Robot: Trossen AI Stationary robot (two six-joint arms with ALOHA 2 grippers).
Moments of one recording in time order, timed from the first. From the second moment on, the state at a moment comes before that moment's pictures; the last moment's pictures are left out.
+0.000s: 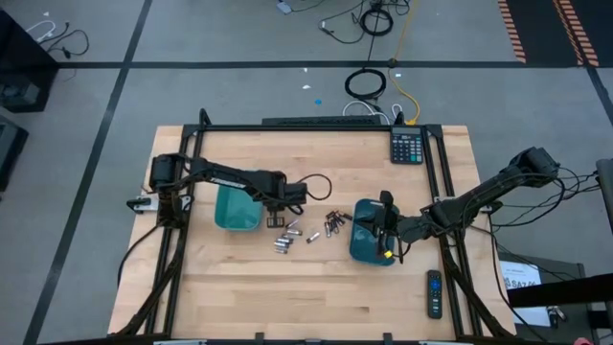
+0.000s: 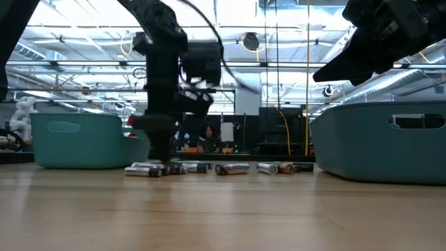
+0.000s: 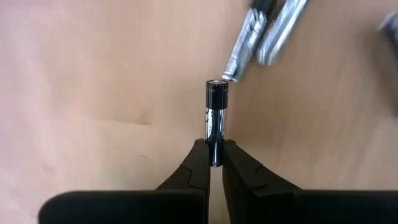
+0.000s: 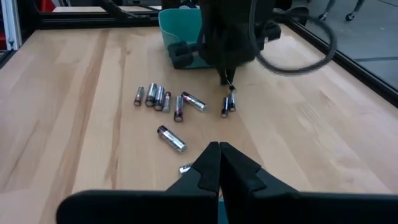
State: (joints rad) left arm 0.09 1.88 1.21 -0.79 -0.21 0.05; right arm 0.43 1.12 0.43 0.21 0.60 0.29
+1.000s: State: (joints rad) left arm -0.02 1.65 1.28 -1.48 -0.19 -0.28; right arm 0.43 1.12 0.43 0.22 0.60 0.27
